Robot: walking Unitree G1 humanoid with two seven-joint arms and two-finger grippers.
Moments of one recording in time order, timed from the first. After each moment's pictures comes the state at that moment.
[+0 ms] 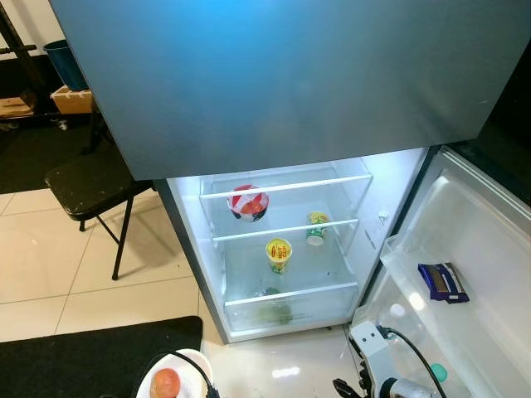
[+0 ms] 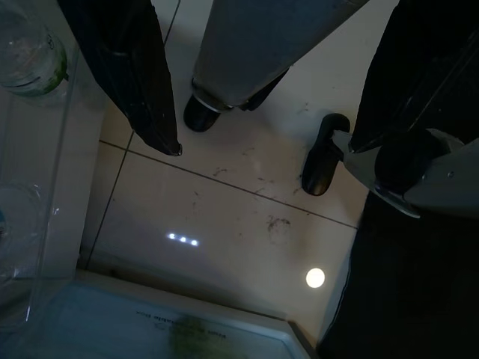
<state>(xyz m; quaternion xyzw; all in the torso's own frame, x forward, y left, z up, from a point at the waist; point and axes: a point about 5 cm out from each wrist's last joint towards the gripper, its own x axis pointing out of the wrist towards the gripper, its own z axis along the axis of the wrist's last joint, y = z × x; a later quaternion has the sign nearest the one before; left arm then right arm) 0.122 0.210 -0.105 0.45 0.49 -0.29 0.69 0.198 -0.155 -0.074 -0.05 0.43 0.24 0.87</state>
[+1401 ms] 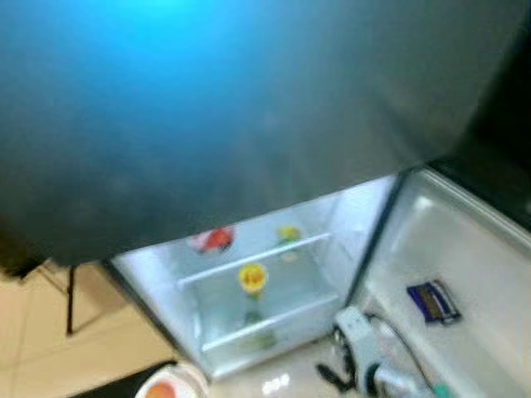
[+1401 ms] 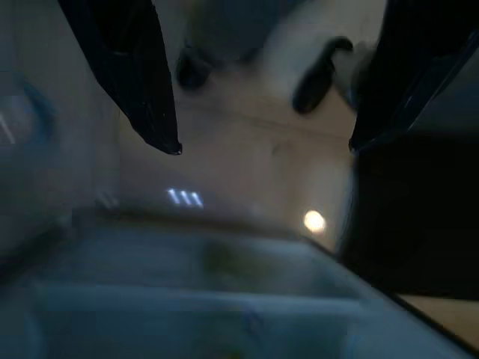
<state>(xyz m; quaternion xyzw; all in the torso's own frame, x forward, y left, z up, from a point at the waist) 0.139 0.201 -0.100 0.46 0.46 -0.29 0.70 0.186 -0.167 -0.078 -0.04 0.44 0.23 0.86</state>
